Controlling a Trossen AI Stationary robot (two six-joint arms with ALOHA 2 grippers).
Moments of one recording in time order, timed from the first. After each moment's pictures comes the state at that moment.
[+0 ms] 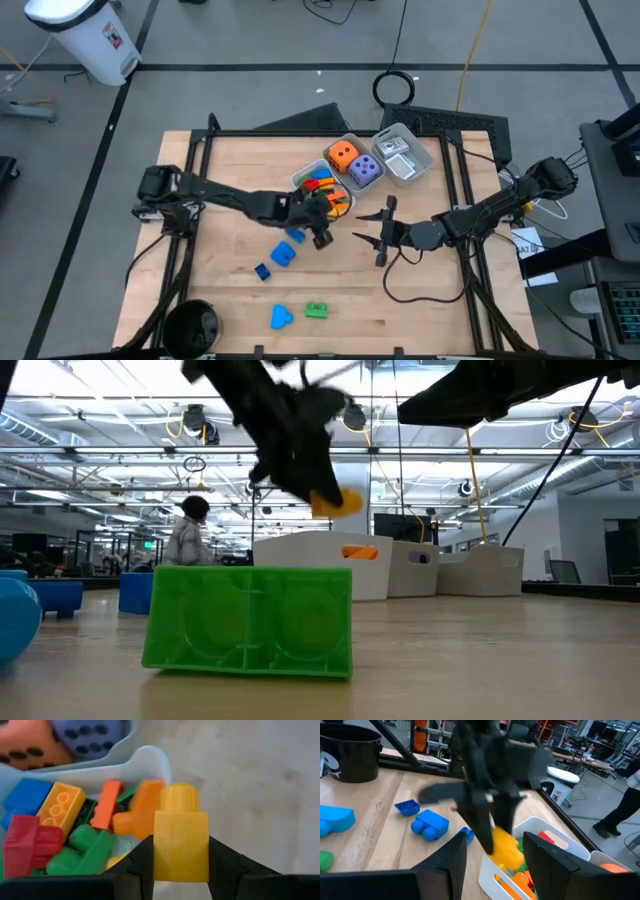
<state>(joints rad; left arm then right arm) -0.09 1.77 1.24 -0.32 -0.30 -0.42 0.39 1.24 0.59 0.40 0.62 -0.06</state>
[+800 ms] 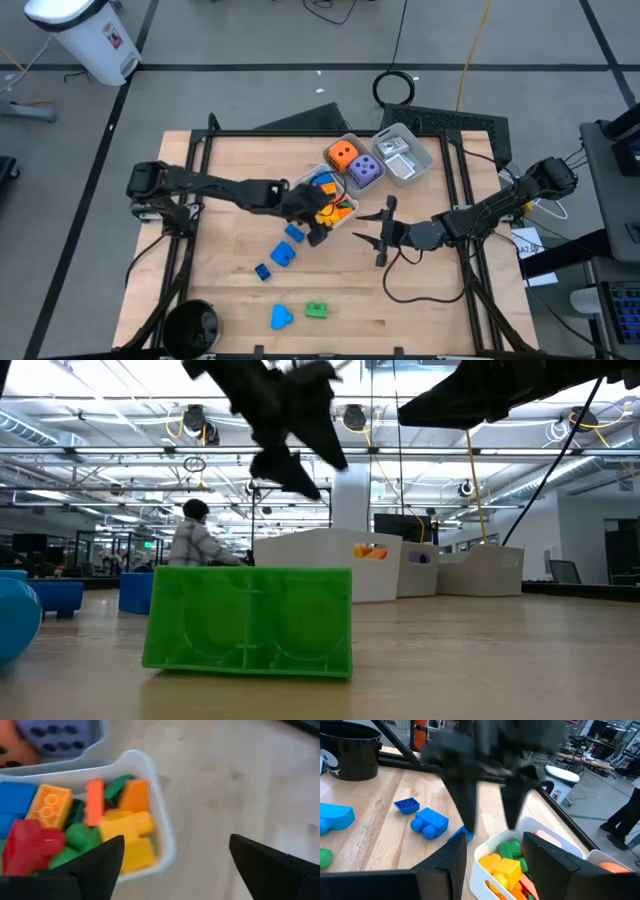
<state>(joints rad) -0.03 1.69 1.24 -0.37 -0.07 -0.42 0.39 1.24 0.59 0.39 0.62 -0.06</state>
